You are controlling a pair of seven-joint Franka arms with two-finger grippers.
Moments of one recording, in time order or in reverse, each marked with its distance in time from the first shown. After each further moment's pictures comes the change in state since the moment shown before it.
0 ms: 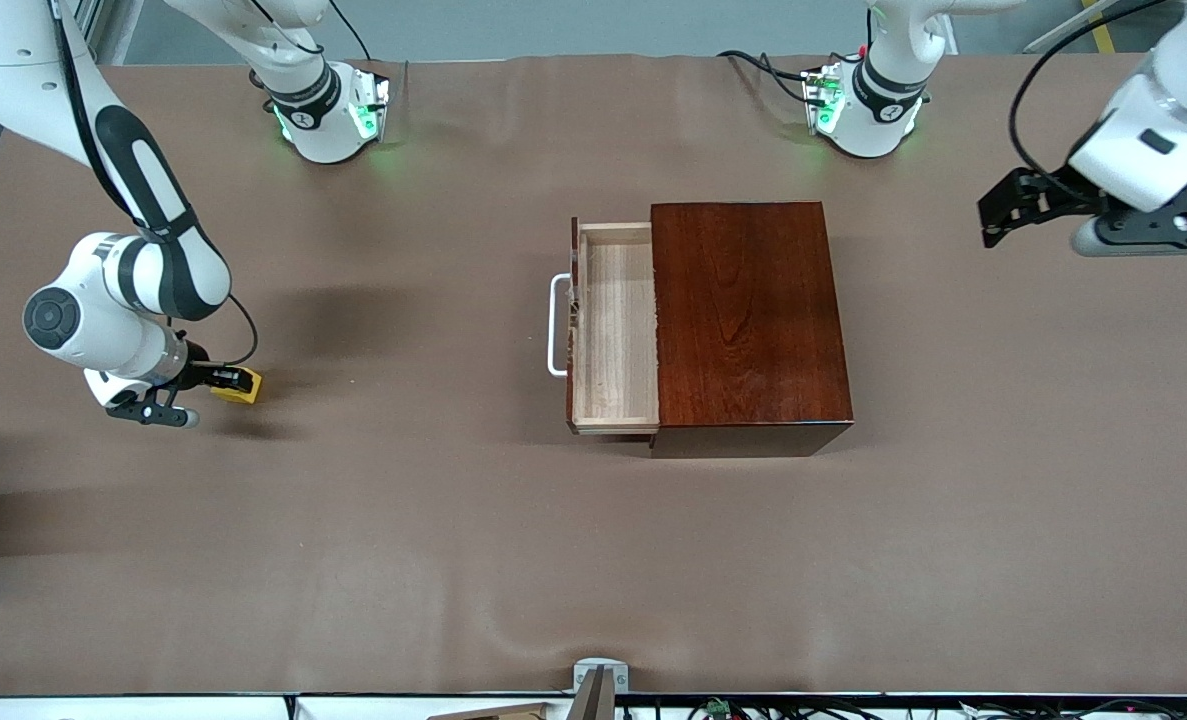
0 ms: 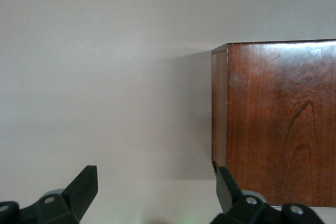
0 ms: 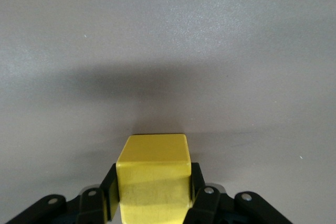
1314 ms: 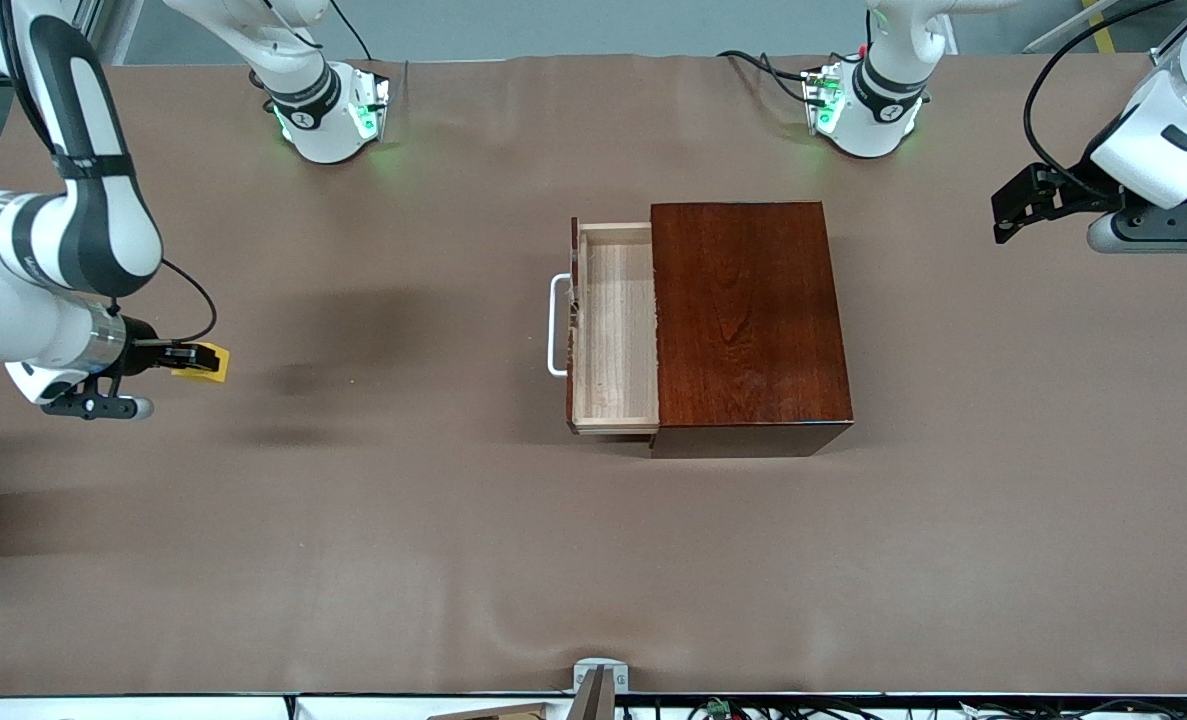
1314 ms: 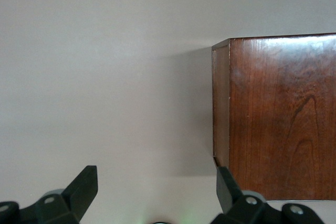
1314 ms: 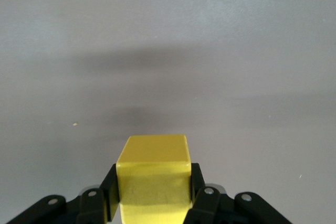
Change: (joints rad) left arm 0.019 -0.010 -0.013 -0.010 -0.009 -0.007 0.018; right arm 0.024 -0.176 0.023 0.214 0.054 -0.497 -0.058
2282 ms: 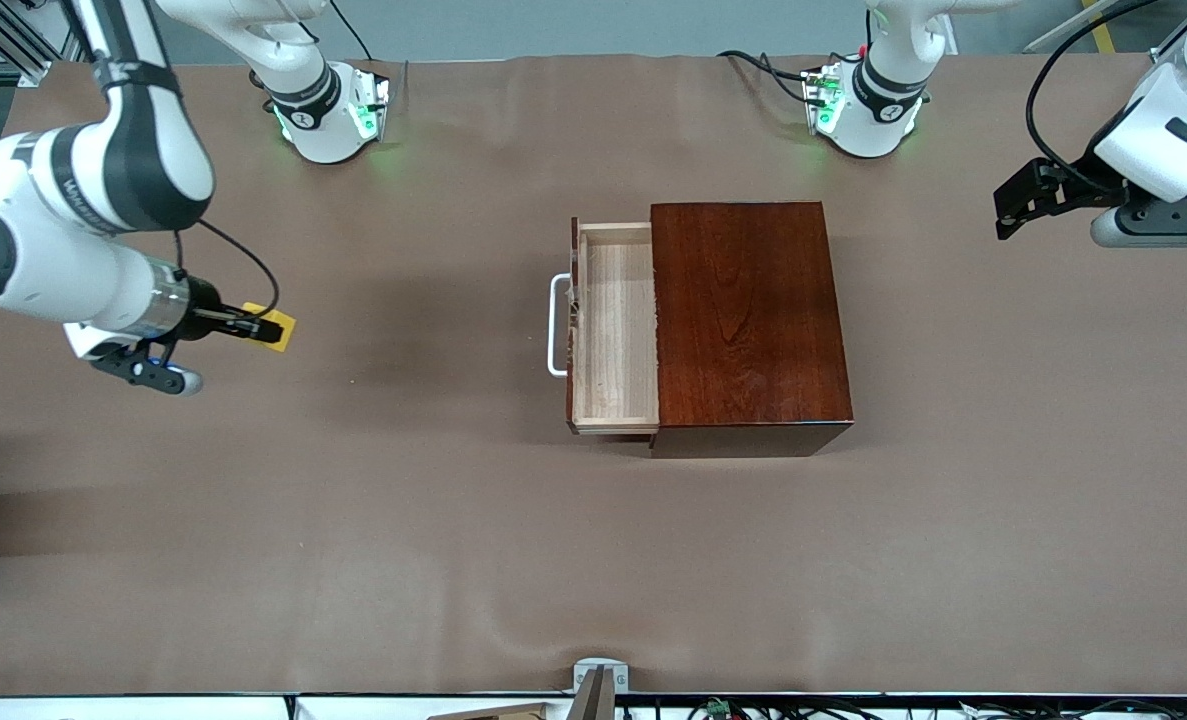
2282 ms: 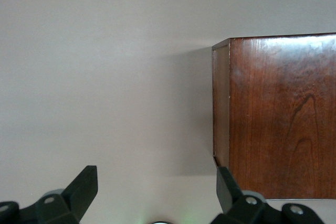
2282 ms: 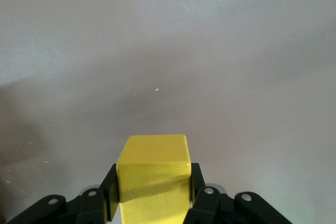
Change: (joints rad) left arm 0.000 -0.010 0.000 0.000 0.000 -0.005 0.000; right arm 0.223 -0.115 0.009 0.040 0.079 -0.165 0.500
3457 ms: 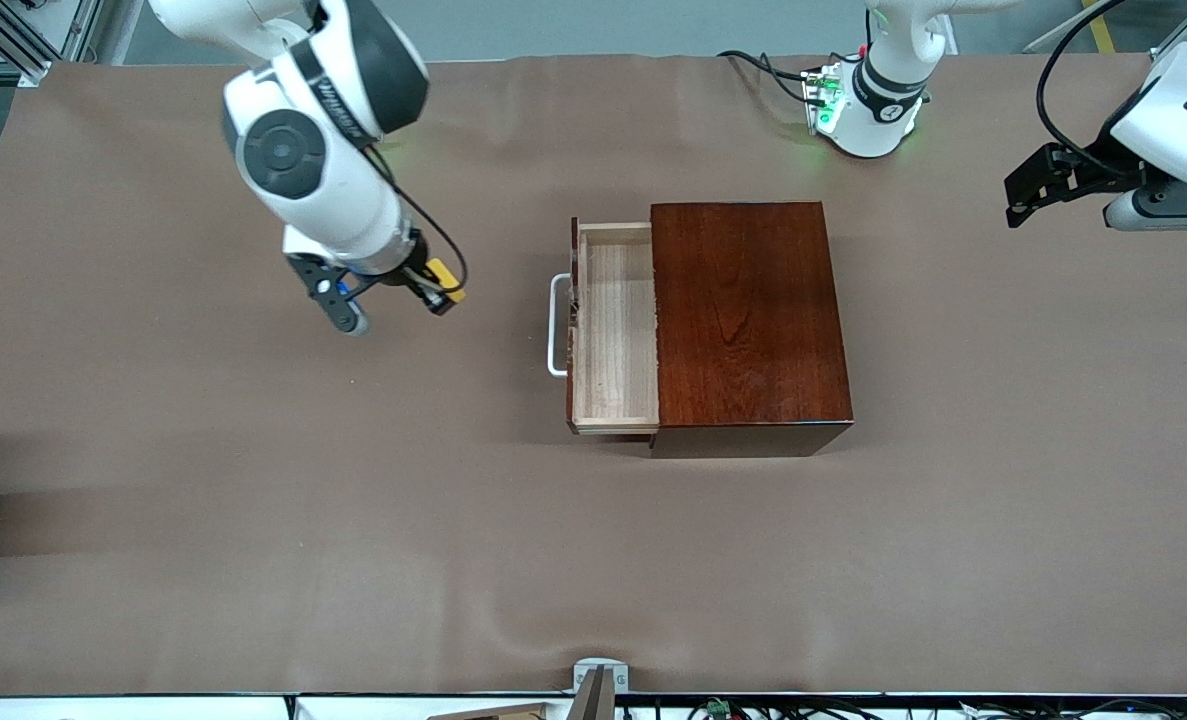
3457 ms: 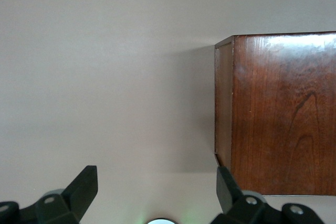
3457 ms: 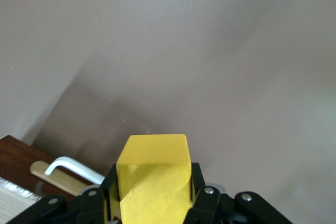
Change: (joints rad) left arm 0.003 -0.022 0.009 -0.006 0.000 -0.015 0.000; right arm 0.443 0.066 0.002 0.133 0.007 0.053 1.032
